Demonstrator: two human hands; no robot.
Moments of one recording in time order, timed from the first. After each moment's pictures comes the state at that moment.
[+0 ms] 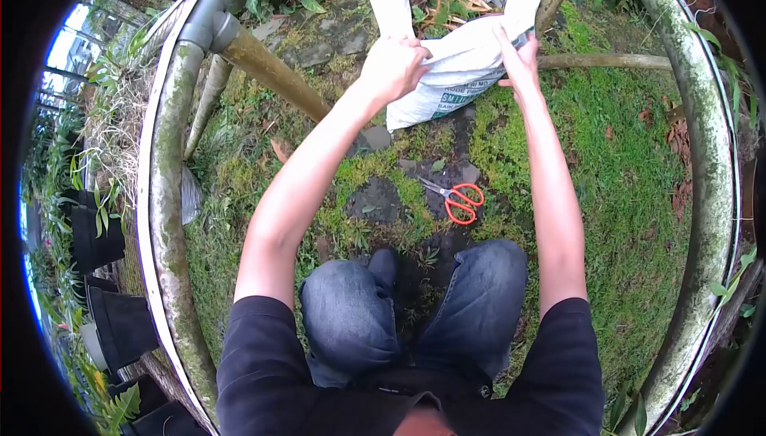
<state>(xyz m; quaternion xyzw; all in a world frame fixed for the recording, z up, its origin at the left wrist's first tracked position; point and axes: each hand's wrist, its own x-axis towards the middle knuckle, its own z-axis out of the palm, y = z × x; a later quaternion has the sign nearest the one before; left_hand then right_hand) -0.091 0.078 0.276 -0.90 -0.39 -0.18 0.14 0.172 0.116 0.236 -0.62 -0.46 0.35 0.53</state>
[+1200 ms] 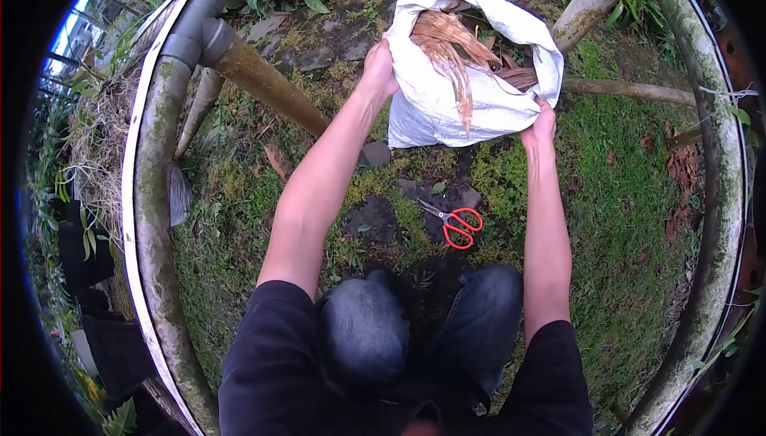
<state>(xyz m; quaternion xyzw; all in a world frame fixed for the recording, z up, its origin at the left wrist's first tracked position) -0.111 0.177 0.205 -0.25 -0.35 -0.62 -0.65 0.215 0.148 0.111 -0.43 -0.12 0.59 0.67</state>
